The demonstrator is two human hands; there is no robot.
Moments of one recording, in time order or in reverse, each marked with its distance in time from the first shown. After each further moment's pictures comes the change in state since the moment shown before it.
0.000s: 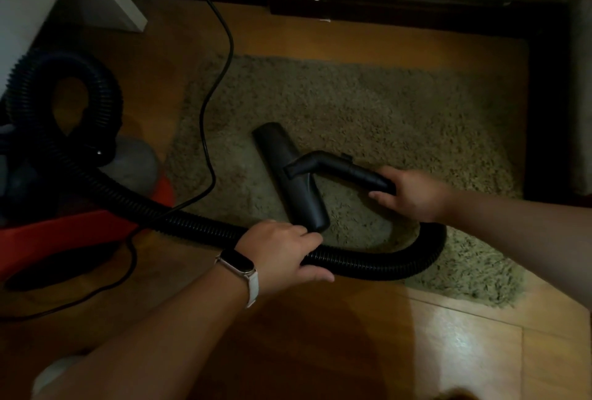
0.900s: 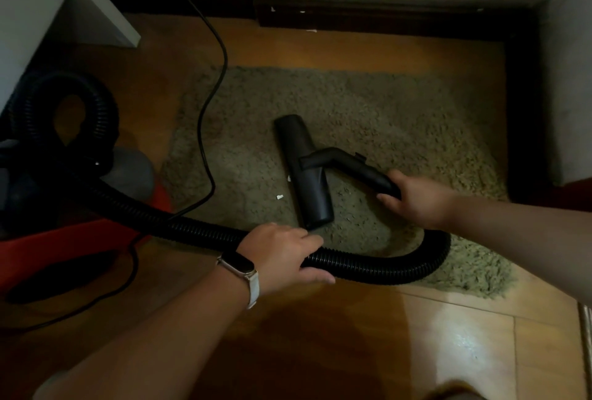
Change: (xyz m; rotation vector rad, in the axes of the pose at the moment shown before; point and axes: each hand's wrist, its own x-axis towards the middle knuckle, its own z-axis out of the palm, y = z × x) left_hand 0.003 0.010 -0.008 0.036 -0.048 0.030; right_hand -0.027 0.004 -0.002 -0.068 -0.003 0.125
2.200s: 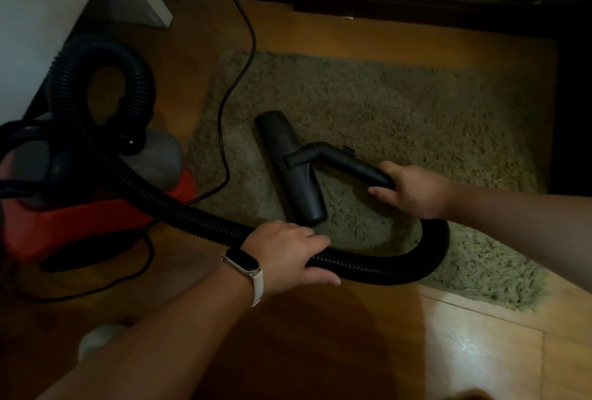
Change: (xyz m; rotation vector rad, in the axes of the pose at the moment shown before) left_hand -0.029 -0.014 0.002 -0.080 0.088 -0.008; right_hand 0.032 -0.048 -0.004 0.093 -0.044 -0.168
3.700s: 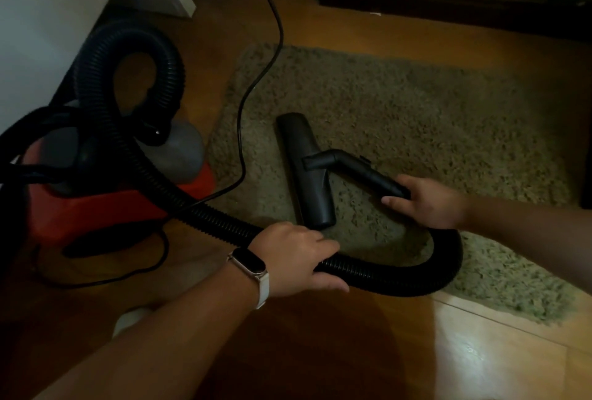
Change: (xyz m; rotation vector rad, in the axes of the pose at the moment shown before) left_hand -0.021 -0.008 -0.005 -0.022 0.062 0.011; right_hand 0.006 -0.007 0.015 0.233 -0.135 0.040
